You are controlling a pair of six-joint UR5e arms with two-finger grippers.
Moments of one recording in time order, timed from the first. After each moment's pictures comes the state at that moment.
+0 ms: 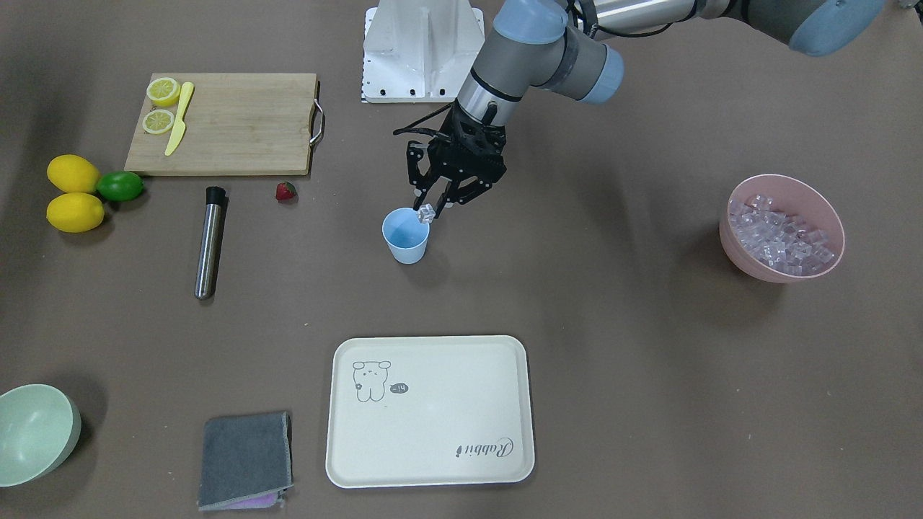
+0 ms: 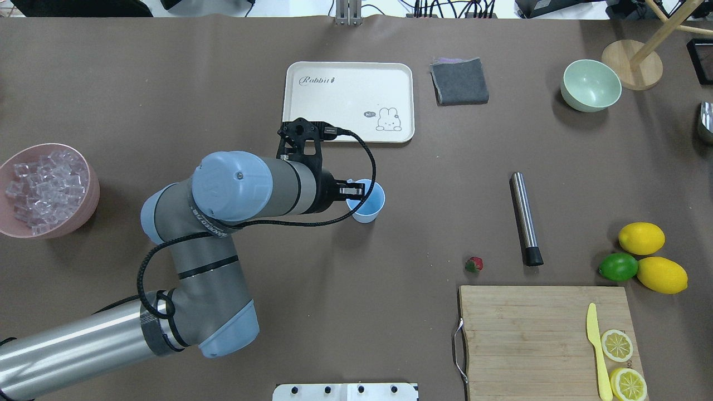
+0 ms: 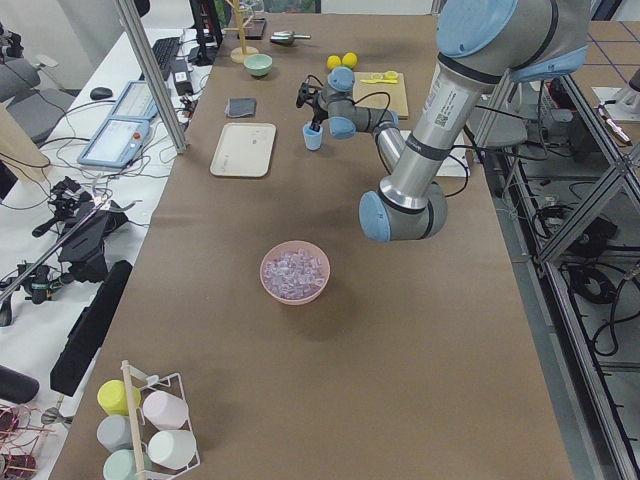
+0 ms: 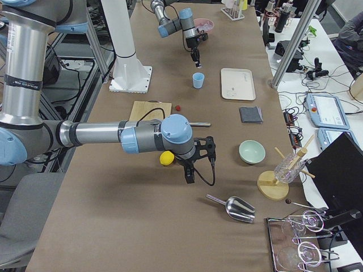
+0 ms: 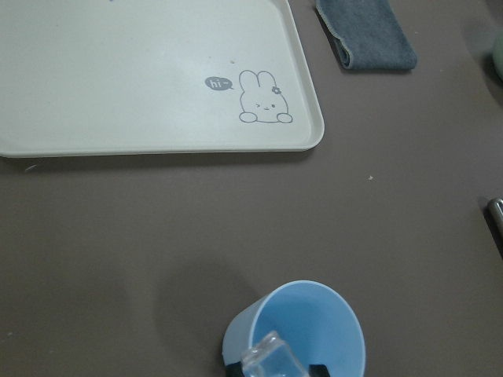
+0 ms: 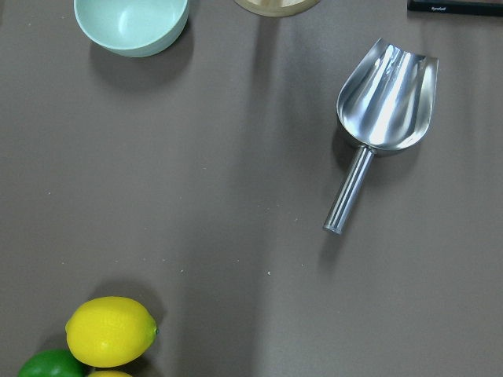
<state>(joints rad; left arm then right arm) -0.46 -2.24 -1.66 -2.10 -1.65 -1.20 1.65 -1.79 1.88 -1.48 2.45 -0.03</state>
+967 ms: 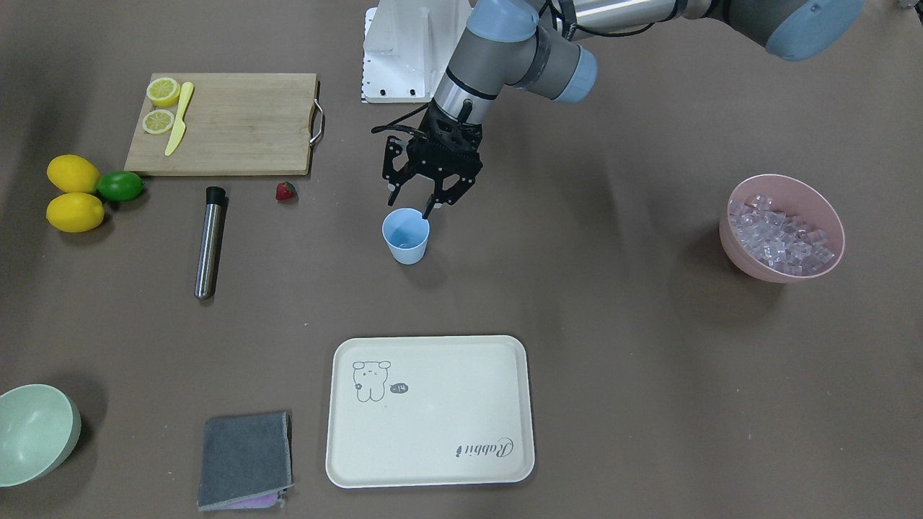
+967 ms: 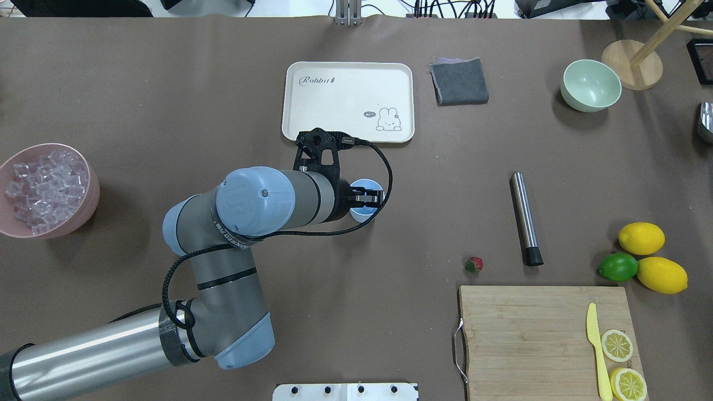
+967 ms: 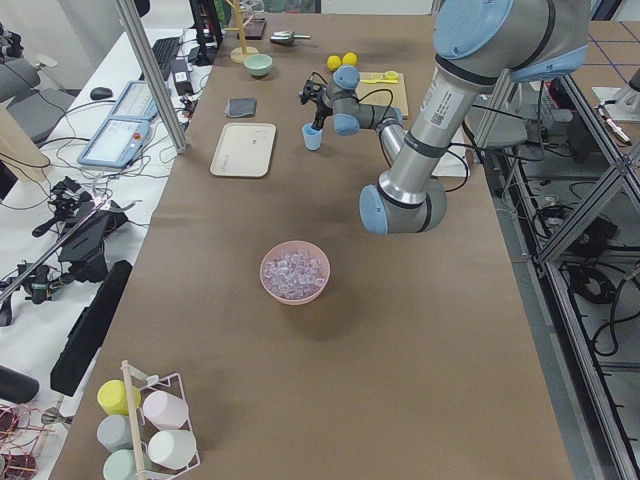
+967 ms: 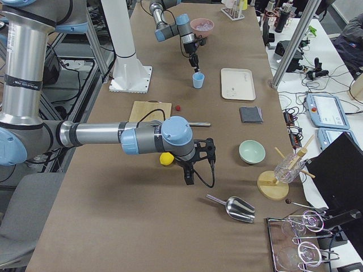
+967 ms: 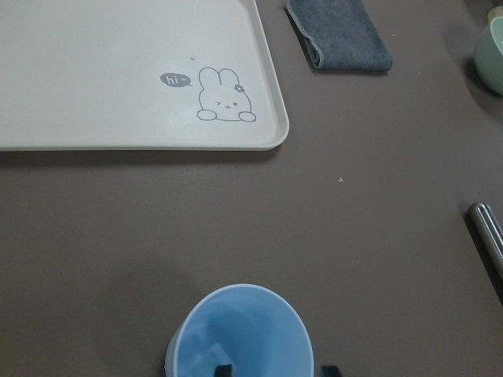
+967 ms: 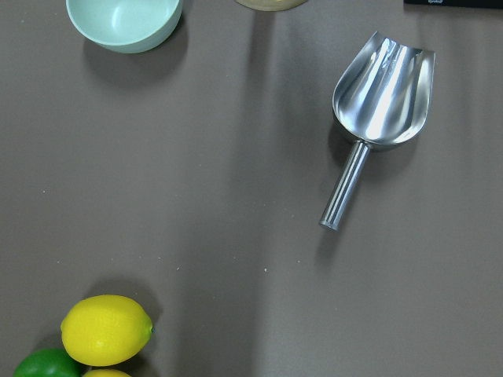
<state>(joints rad) -0.43 -2.27 -1.63 -2.11 -1.60 -1.21 1.65 -1.79 1.87 -1.48 2.45 -0.03</state>
